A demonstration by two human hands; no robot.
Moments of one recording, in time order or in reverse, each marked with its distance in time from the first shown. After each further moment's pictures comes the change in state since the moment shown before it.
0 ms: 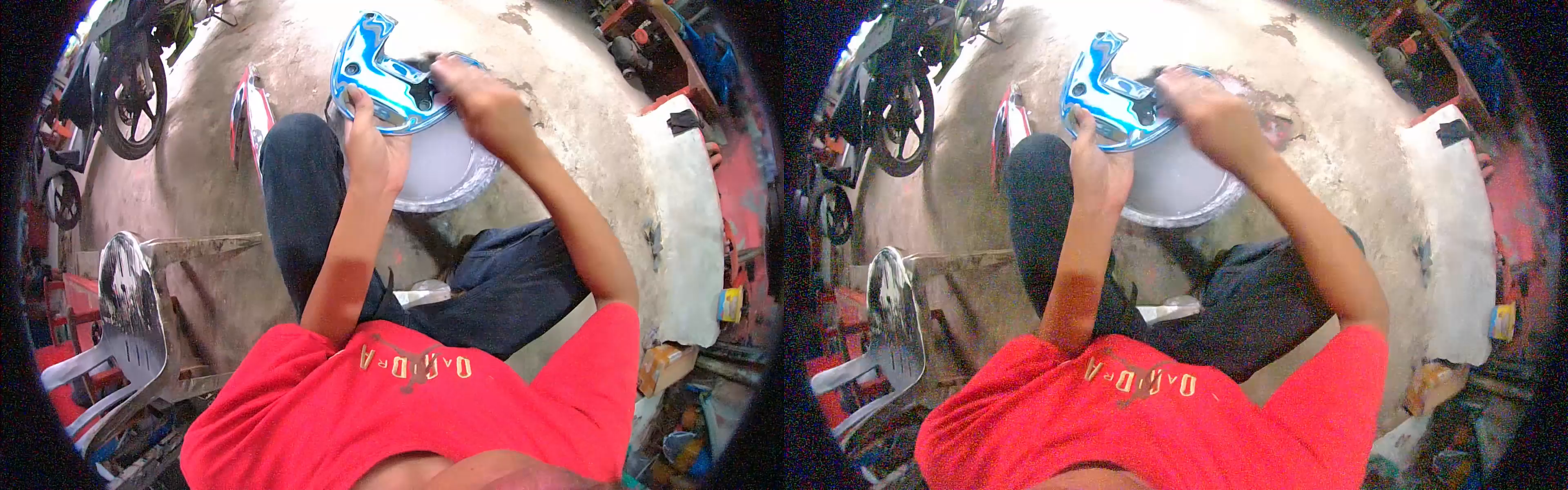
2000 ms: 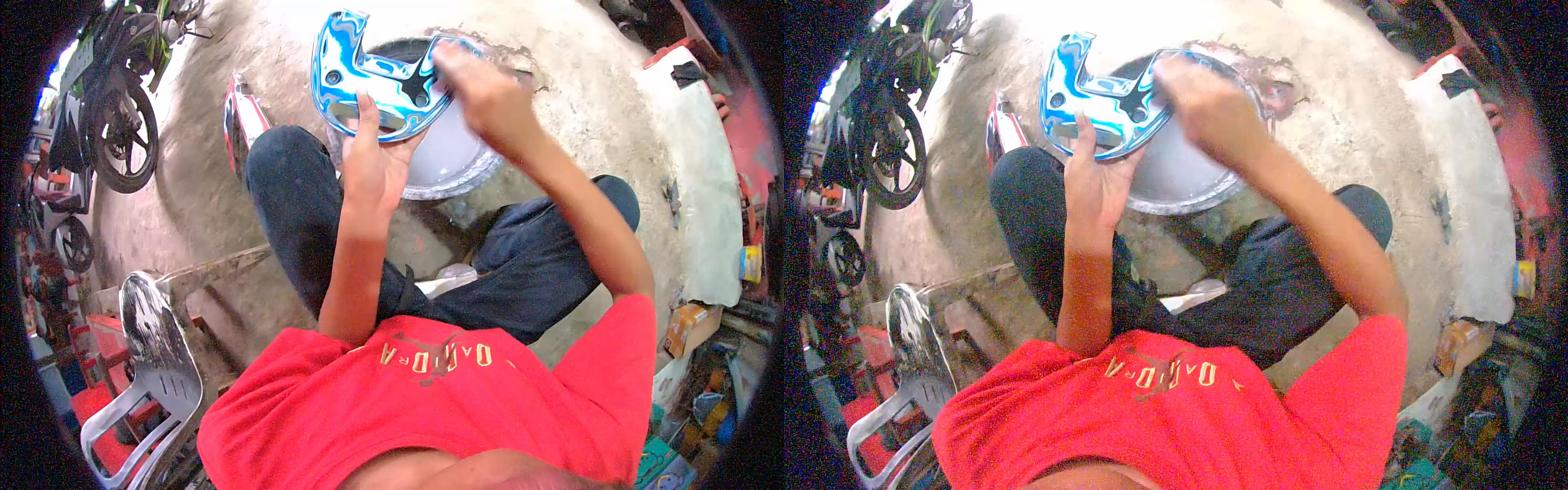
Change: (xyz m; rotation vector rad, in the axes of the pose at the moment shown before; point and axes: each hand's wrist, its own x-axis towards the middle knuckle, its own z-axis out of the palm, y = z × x) left_hand -0.008 0.017 -0.020 0.235 -0.127 -0.239; right_hand -0.014 -0.017 0.022 -0.038 0.010 0.100
